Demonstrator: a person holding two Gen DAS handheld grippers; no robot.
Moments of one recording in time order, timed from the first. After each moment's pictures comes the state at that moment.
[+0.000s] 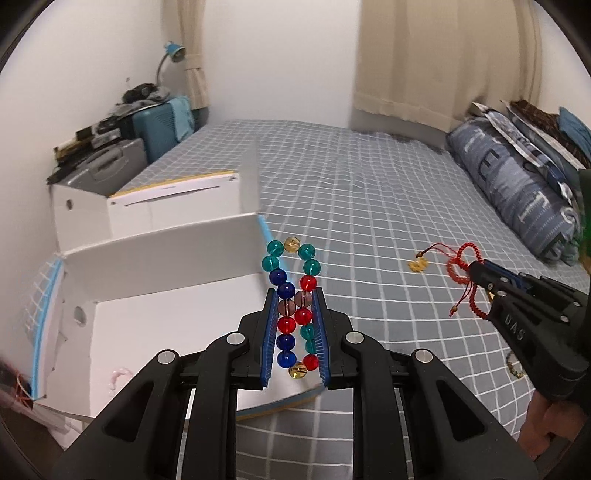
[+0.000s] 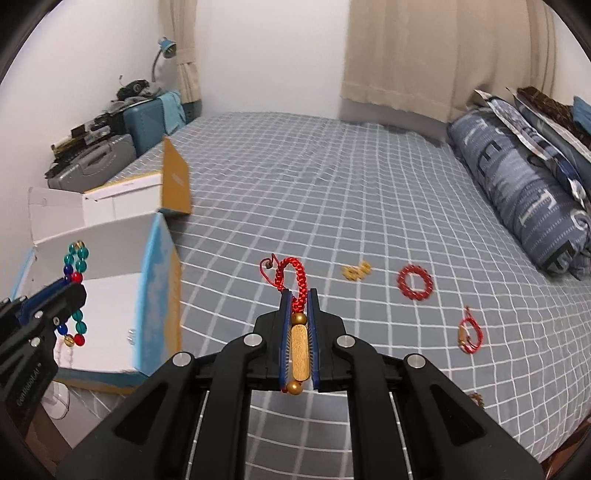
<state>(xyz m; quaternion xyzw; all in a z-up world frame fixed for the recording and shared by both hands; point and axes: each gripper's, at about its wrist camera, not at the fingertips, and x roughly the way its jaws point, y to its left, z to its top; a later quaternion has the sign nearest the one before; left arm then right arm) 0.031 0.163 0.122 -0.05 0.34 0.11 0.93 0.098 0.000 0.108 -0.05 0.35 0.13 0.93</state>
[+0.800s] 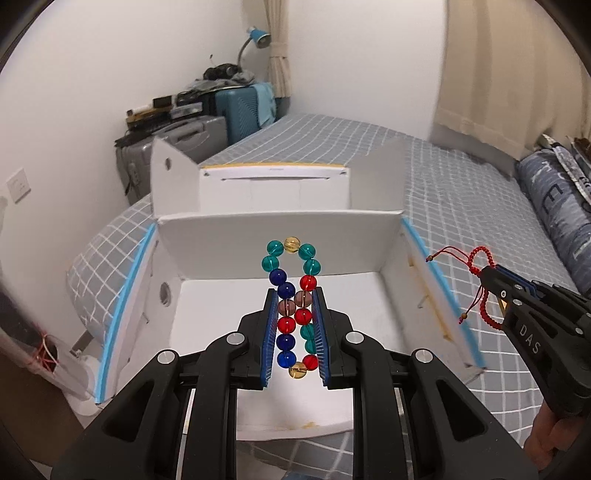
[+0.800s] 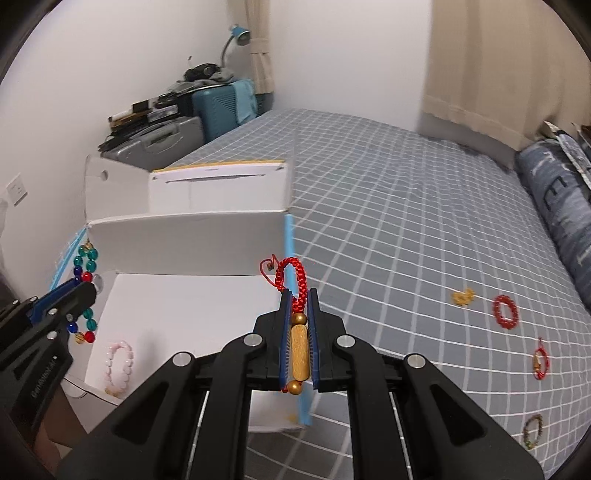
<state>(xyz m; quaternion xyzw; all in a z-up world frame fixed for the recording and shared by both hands) -0.011 0.282 0.109 -0.08 0.34 0.22 0.91 0.080 0.144 0.100 -0.08 0.34 0.23 0.91</state>
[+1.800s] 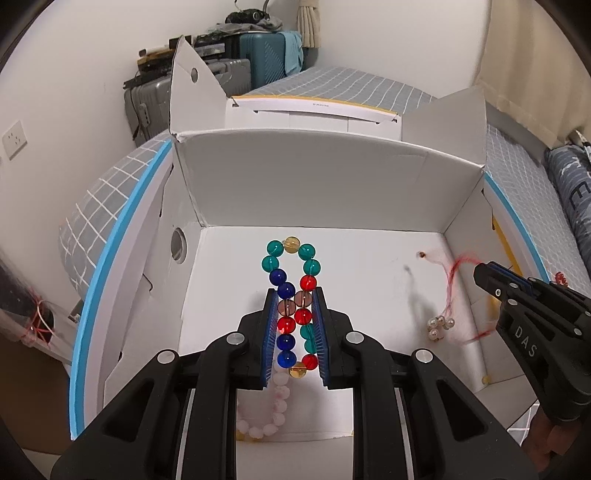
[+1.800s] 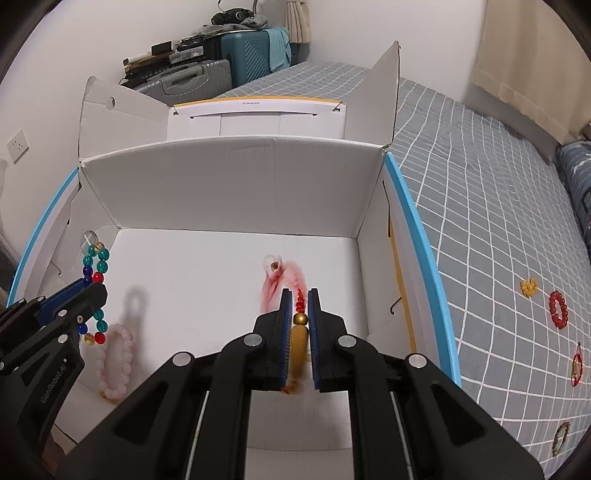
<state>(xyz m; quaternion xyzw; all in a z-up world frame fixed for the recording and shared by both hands) 0.001 0.353 0.038 -0.13 0.41 0.24 0.87 0.097 0.229 0.029 -0.13 0.41 0.26 0.86</state>
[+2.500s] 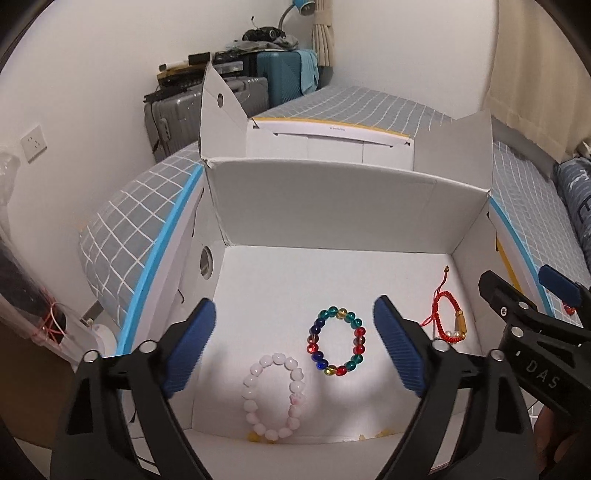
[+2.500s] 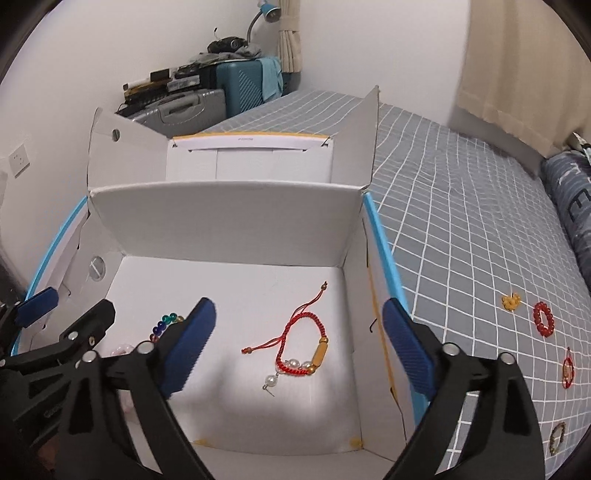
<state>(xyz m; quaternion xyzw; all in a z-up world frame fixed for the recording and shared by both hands) -0.013 0.354 0.059 -0.12 0.37 0.27 0.88 0.089 0.220 0.060 -0.12 0.36 0.25 0.89</state>
